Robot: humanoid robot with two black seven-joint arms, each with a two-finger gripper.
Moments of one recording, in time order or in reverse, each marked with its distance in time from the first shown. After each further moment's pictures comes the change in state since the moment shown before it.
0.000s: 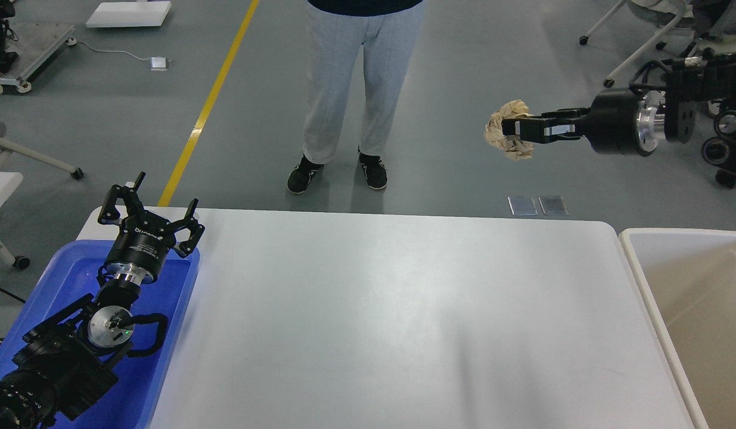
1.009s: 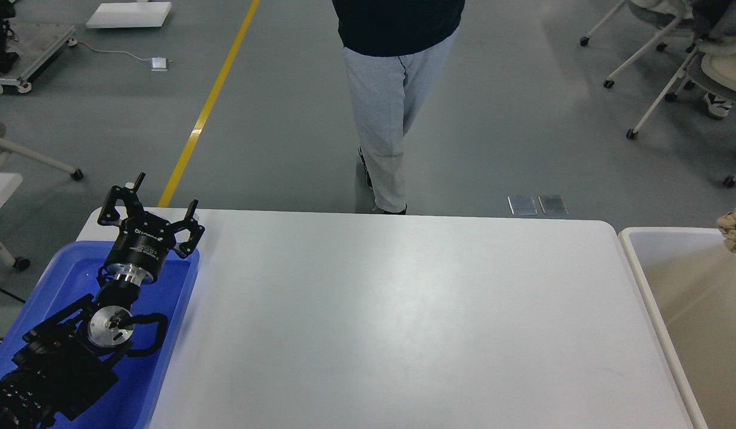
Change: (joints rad) left arm 0.001 0.000 0.000 0.000 0.000 0.000 0.000; right arm -0.595 -0.268 0.026 -0.396 0.387 -0.132 0.009
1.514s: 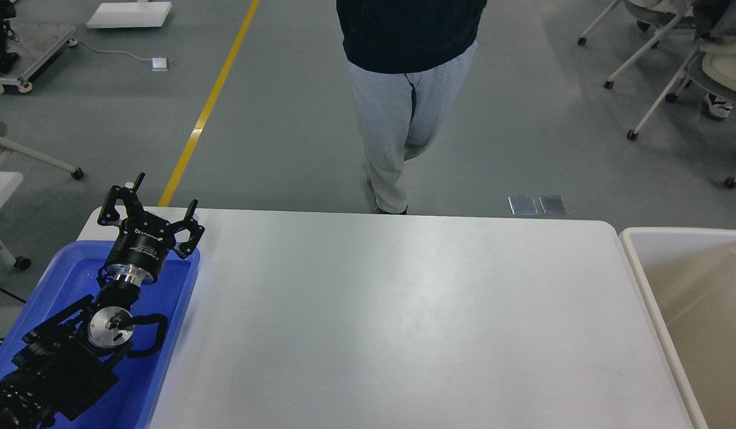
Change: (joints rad) left arm 0.000 0.000 0.000 0.000 0.000 0.001 -0.001; right arm -0.323 0.194 0.002 -0.340 0.394 -0.045 -0.001
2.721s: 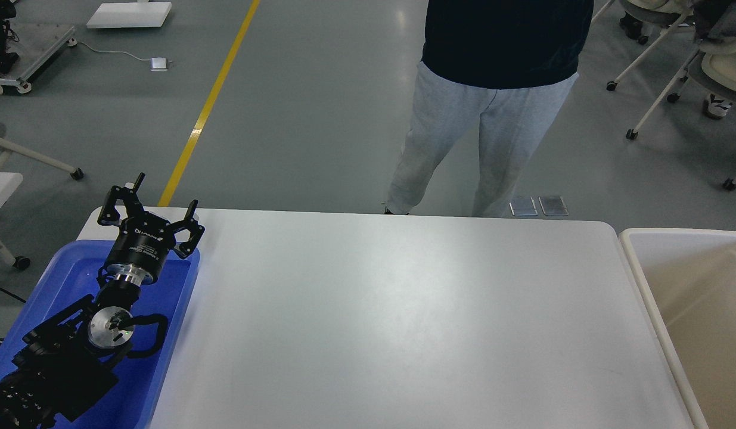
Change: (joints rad) left arm 0.001 0.000 0.000 0.000 0.000 0.000 -0.001; right arm -0.200 0.392 0.121 -0.452 0.215 -0.119 -0.097
